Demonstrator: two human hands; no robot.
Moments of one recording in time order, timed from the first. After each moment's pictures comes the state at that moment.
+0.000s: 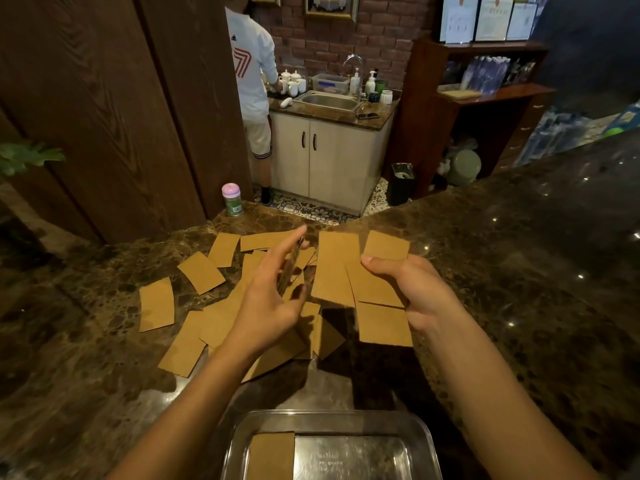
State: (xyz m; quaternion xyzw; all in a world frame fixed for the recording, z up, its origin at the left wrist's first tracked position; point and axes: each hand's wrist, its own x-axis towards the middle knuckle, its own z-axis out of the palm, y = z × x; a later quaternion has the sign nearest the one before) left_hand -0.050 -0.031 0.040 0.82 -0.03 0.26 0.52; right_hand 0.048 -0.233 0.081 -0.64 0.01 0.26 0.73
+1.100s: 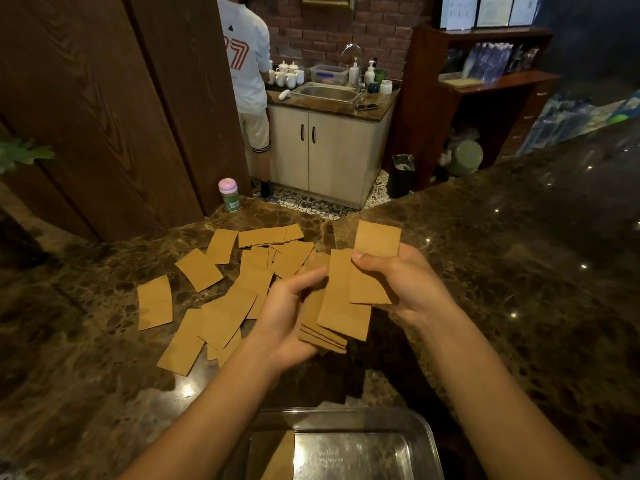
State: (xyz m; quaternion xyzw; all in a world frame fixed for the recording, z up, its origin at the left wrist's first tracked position) left_hand -0.047 -0.068 0.053 0.28 0.13 -0.13 0.94; right_hand 0.047 -0.224 0.079 -0.64 -0.04 0.23 0.73
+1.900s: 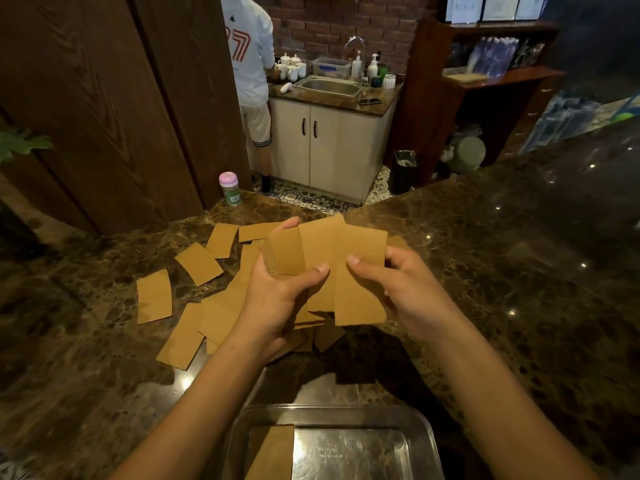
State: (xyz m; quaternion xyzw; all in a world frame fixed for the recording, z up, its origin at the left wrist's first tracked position) left_hand -0.047 -0.056 0.050 0.53 0.10 0.18 0.82; right_hand 0.030 -0.233 0.077 -0.65 -0.15 0.26 0.69
